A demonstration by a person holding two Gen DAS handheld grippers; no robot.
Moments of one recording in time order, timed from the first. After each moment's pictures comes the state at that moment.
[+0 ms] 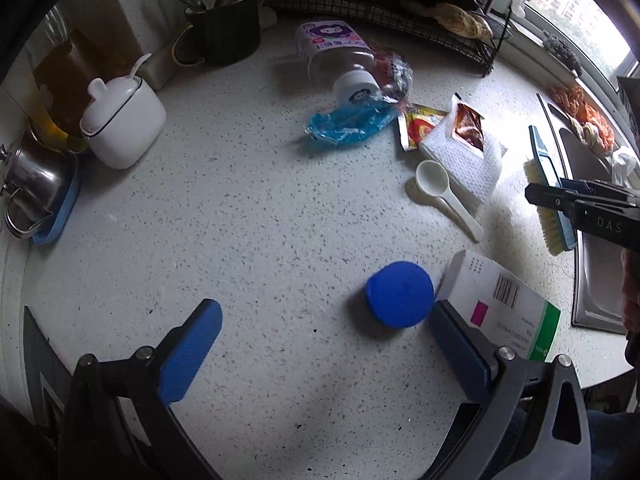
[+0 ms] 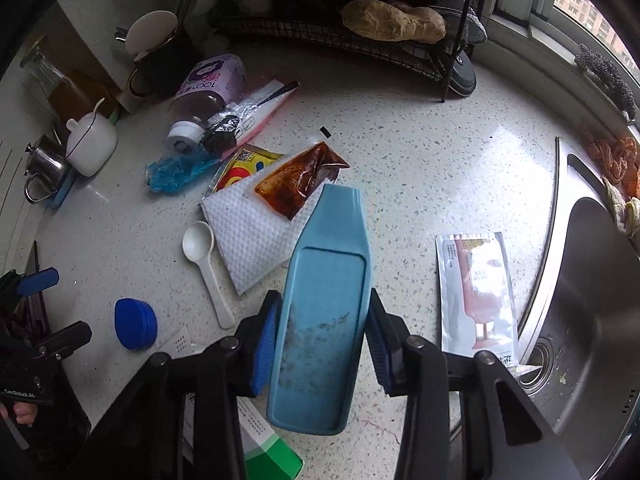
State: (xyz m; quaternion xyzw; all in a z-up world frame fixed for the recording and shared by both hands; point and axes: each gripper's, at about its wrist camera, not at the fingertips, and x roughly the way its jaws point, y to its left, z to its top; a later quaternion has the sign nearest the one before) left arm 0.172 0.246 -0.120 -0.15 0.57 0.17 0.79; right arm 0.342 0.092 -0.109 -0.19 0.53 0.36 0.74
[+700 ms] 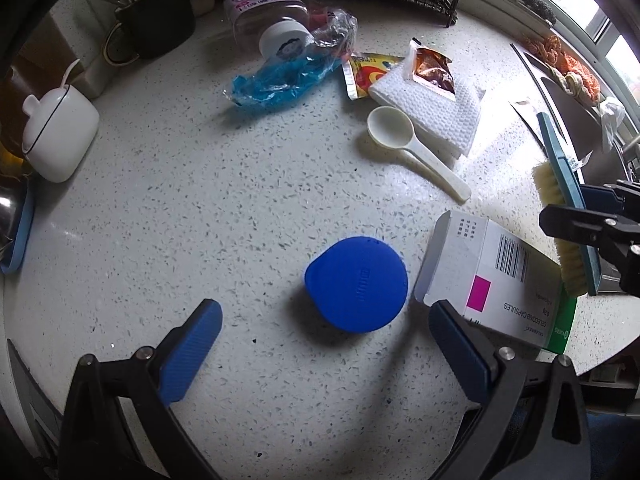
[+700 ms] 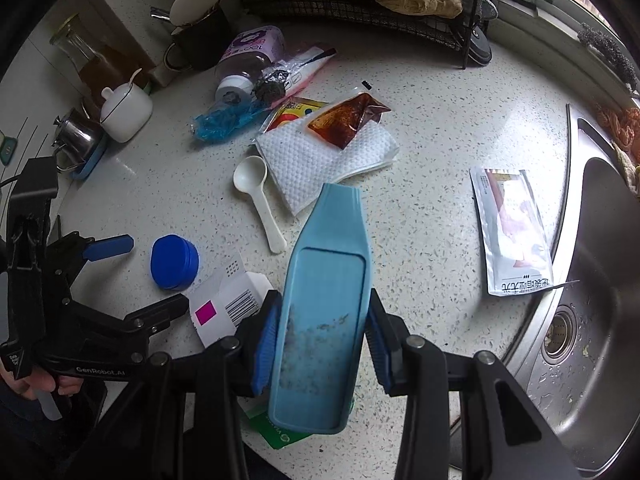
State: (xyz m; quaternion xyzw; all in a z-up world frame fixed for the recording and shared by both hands) left arm 0.199 0.221 -0.166 -0.11 0.59 0.13 0.79; right arm 0.281 0.071 -0.116 -0.18 0.55 0.39 0.72
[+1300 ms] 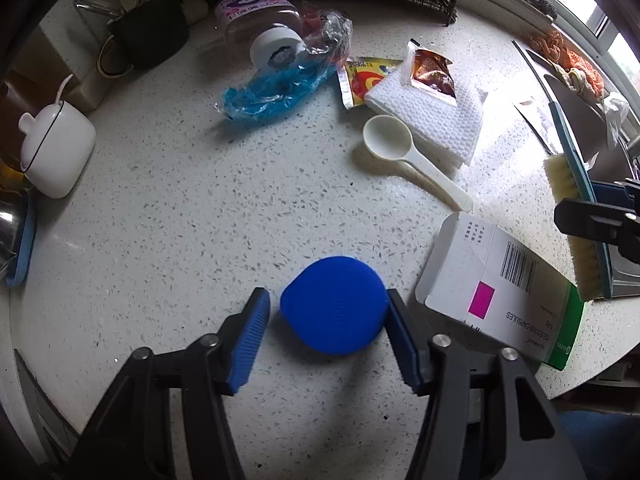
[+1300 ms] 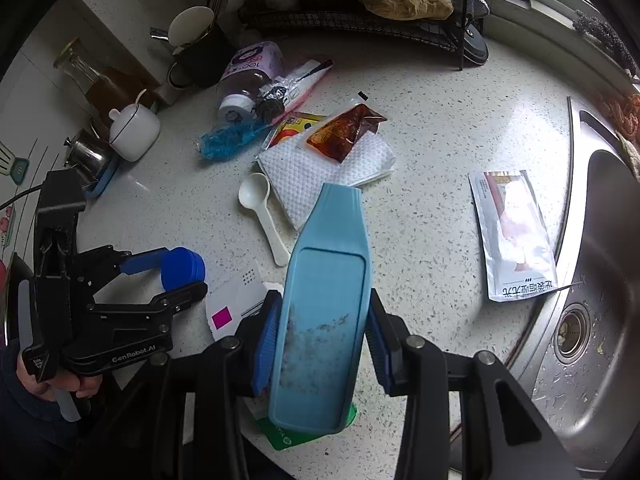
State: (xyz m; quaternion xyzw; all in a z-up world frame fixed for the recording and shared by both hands) left arm 0.229 0.220 -0.166 -0.10 0.59 0.13 0.79; right arm 0.293 0.065 -0.110 -0.13 0.55 0.41 0.71
